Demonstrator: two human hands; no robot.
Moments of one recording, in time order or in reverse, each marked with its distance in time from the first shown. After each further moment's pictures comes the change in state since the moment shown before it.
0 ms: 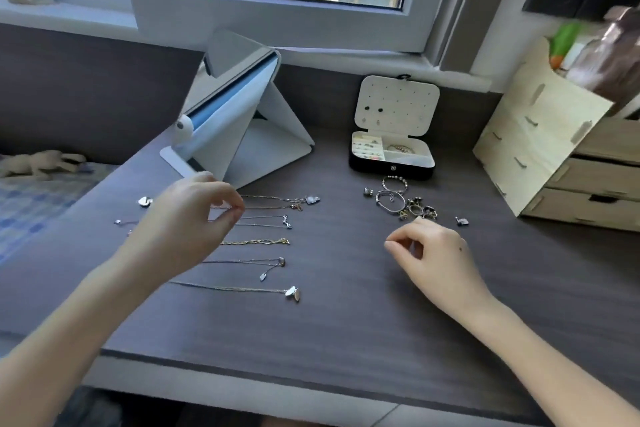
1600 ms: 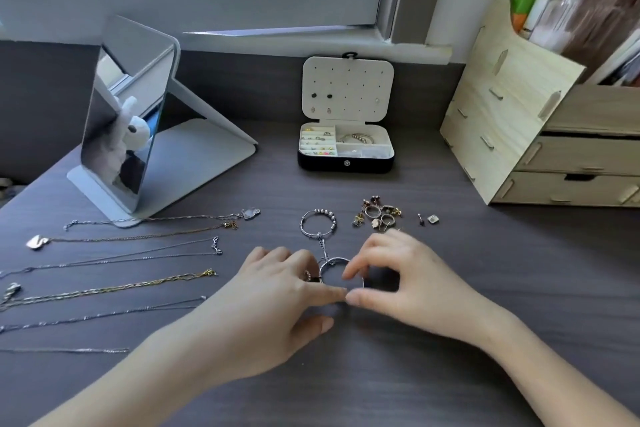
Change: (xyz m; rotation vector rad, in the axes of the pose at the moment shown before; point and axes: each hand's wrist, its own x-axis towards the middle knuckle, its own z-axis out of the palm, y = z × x) left_hand 0.012 0.086 0.107 0.254 -0.353 0.648; right_hand 0.011 0.046 -0.019 0.189 -0.351 -0.190
